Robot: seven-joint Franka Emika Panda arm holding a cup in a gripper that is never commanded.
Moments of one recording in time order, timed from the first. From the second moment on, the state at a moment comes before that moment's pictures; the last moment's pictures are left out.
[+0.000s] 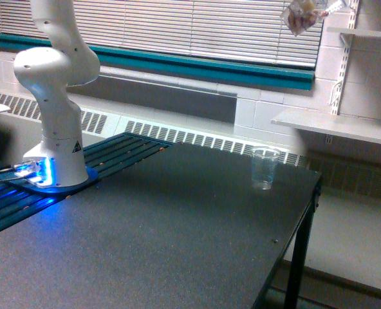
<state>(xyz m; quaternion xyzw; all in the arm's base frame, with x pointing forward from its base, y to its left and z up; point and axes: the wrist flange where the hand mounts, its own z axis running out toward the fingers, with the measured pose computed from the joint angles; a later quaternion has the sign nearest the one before) 0.567 0.093 0.615 -0.89 0.27 -0.32 0.16</state>
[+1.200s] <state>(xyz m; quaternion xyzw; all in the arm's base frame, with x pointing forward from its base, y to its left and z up) 0.539 0.176 0.567 -0.92 0.21 -0.28 0.17</state>
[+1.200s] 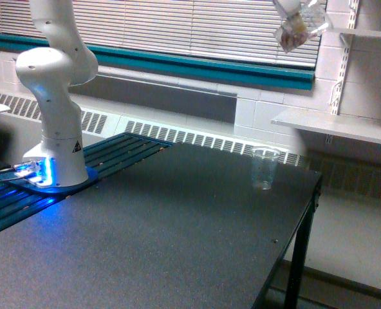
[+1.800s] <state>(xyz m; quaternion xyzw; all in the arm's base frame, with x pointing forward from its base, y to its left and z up) 0.501 0.223 0.495 -0.94 0.18 -0.21 0.18</state>
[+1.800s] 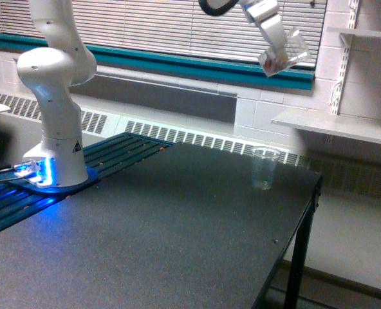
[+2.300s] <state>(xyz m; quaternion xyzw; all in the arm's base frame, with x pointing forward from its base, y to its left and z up) 0.477 0.225 0.448 -0.95 0.18 -0.15 0.18</state>
